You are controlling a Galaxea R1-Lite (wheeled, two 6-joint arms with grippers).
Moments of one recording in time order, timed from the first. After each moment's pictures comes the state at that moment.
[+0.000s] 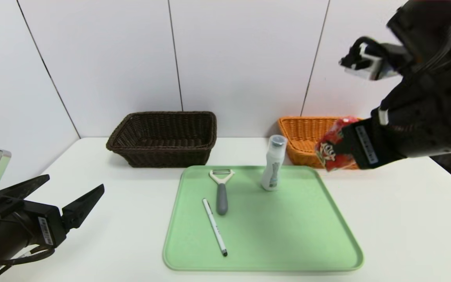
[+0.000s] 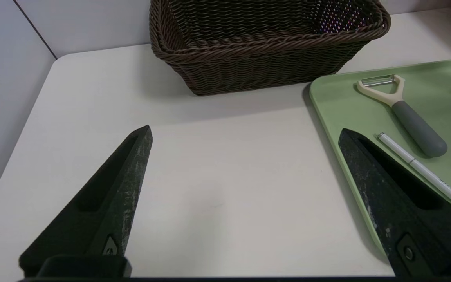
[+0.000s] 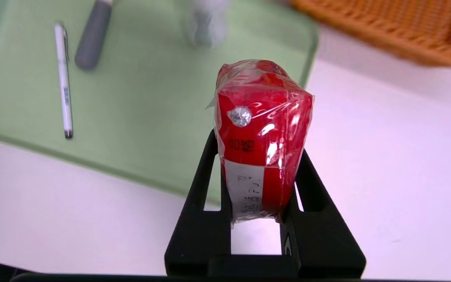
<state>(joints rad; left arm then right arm) -0.46 1.01 -0.35 -0.51 0.33 -0.03 0.71 1.59 -1.68 0.91 -0.38 0.22</state>
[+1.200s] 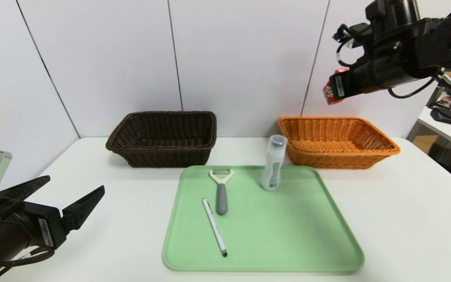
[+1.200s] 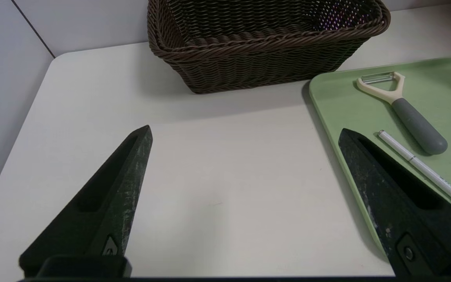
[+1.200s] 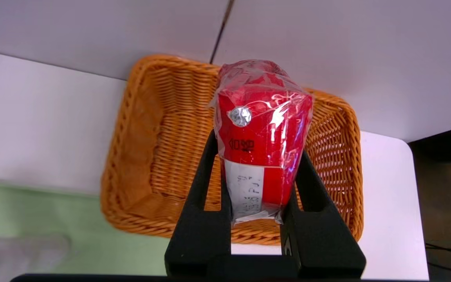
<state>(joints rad) -0.46 1.01 -0.35 -0.50 0.33 -0.02 0.27 1.95 -1.96 0.52 -0.31 -0.14</state>
